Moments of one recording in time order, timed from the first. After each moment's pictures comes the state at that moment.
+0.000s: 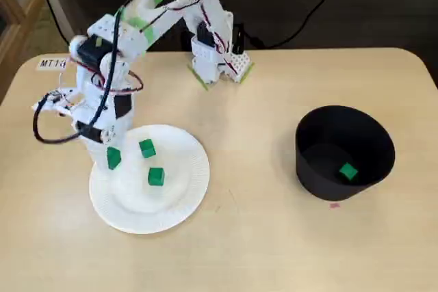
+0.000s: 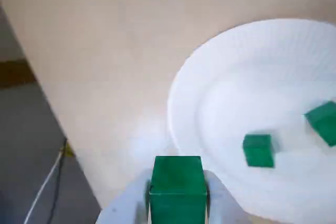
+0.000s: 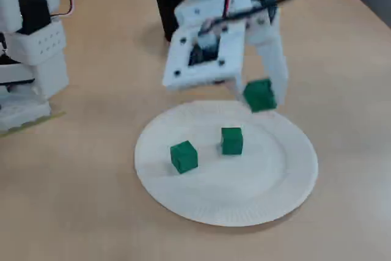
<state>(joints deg) 27.7 89.2 78.1 68.7 -12.2</state>
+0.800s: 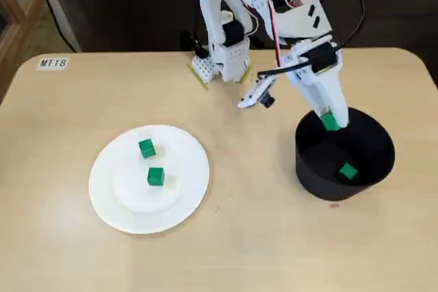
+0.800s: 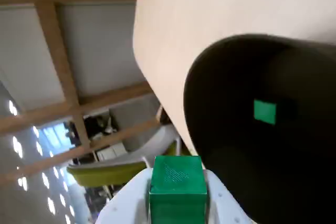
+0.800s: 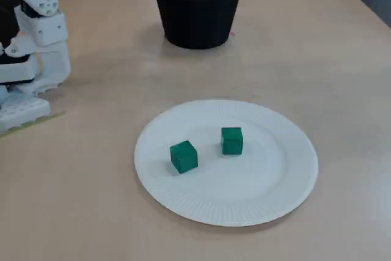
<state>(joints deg) -37.4 122.3 119.5 34.5 0.7</state>
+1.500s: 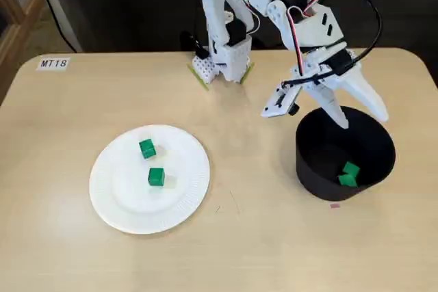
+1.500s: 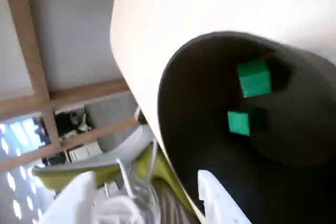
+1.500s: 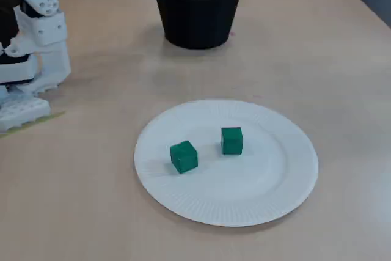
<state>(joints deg) -35.2 120.1 119.9 37.5 -3.8</state>
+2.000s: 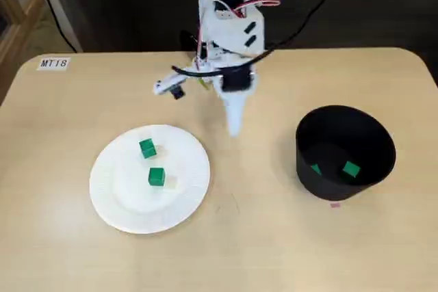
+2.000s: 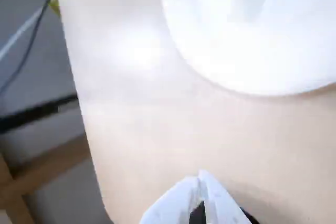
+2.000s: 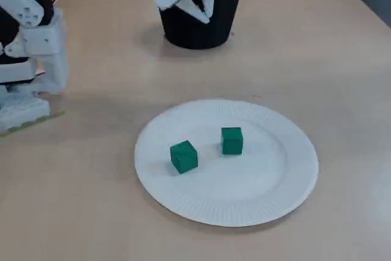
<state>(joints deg) 4.9 128.4 117.4 64.0 -3.7</state>
